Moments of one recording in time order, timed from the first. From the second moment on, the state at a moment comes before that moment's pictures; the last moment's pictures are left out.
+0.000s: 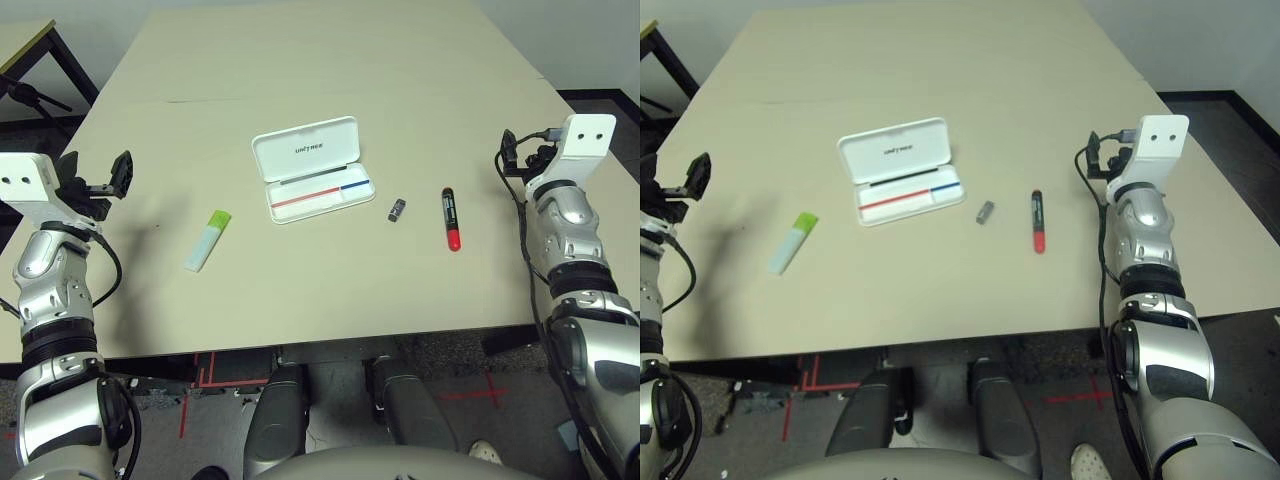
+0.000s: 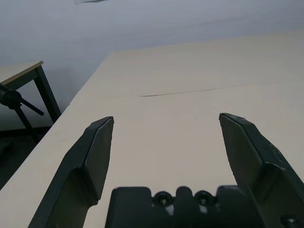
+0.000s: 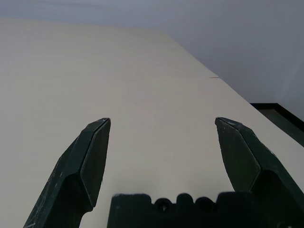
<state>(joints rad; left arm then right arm) -0.42 0.65 0.48 0.56 -0.39 -0.12 -0.48 -0.73 -0.45 -0.27 0.87 0.15 -0.24 0.17</state>
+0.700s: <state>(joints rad) -0.42 0.66 0.44 0.50 -0.39 -0.07 -0.57 -0.63 -0.59 -0.12 0.45 0.27 0.13 0.84</state>
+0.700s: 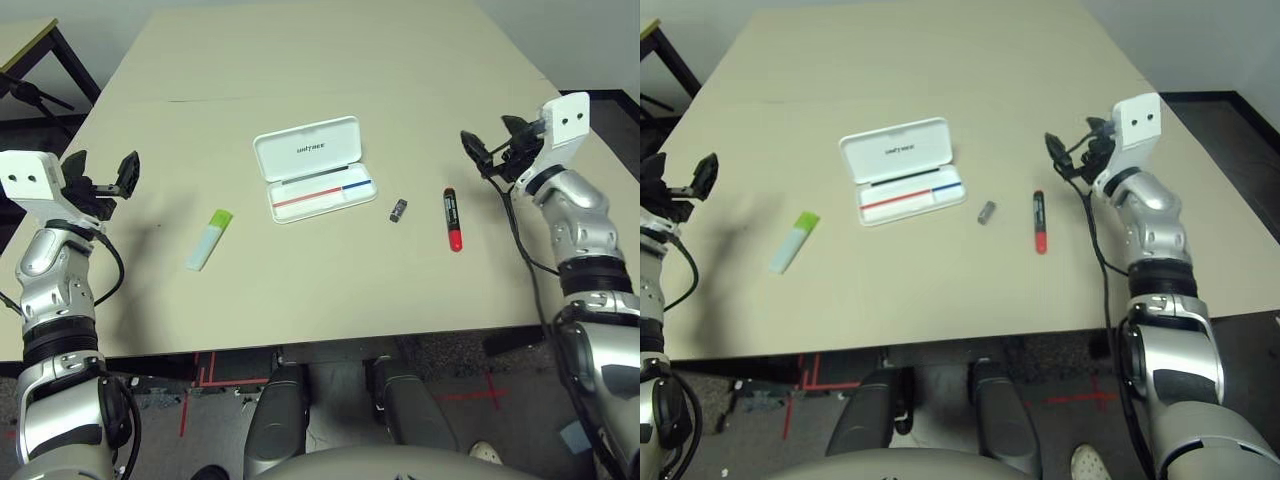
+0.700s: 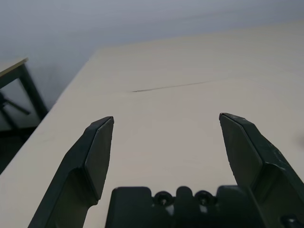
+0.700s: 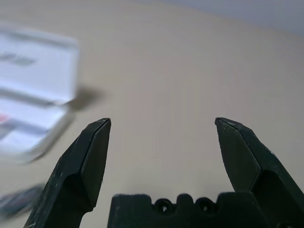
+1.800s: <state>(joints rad) -0.42 0.67 -0.20 0.05 -0.16 0.27 -0.94 -0.52 -0.67 -0.05 0.31 0.26 0.23 1.09</state>
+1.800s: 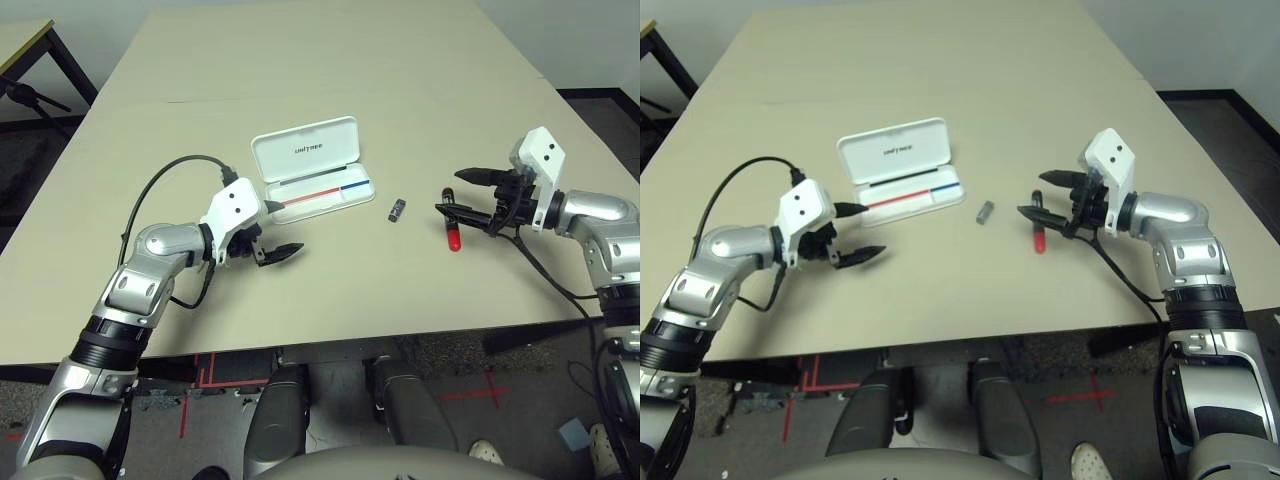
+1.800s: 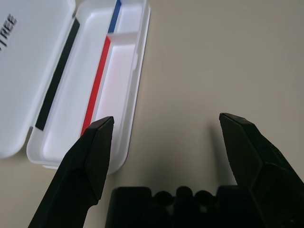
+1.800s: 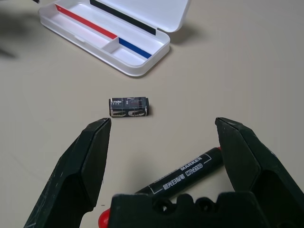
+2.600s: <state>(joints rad) -0.54 0.62 -0.25 0.25 -0.07 0.24 -1.03 -0.47 -0.68 -0.05 0.25 0.26 0.25 1.03</state>
